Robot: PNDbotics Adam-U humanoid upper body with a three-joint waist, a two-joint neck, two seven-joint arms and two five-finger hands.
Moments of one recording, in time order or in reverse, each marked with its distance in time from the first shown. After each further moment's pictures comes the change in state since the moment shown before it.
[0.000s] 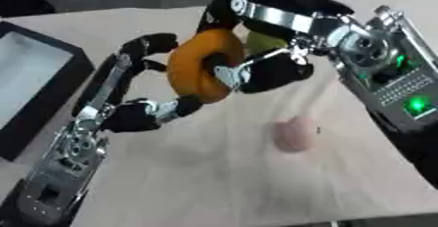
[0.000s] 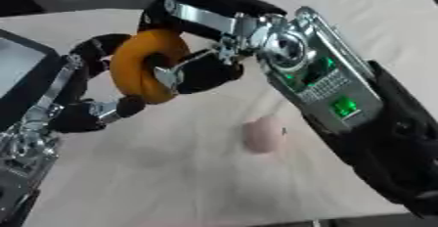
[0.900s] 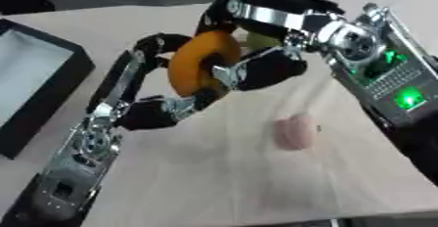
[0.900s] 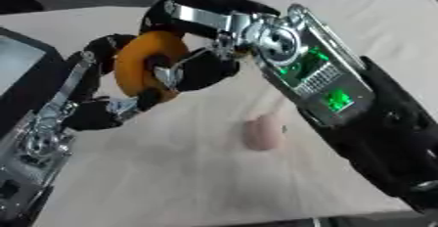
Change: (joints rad) left arm -0.020 -0.026 -0.025 0.012 -0.014 -0.001 0.016; right arm -0.008 0.001 0.013 0.040 -0.061 0.013 -0.003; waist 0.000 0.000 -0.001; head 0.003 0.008
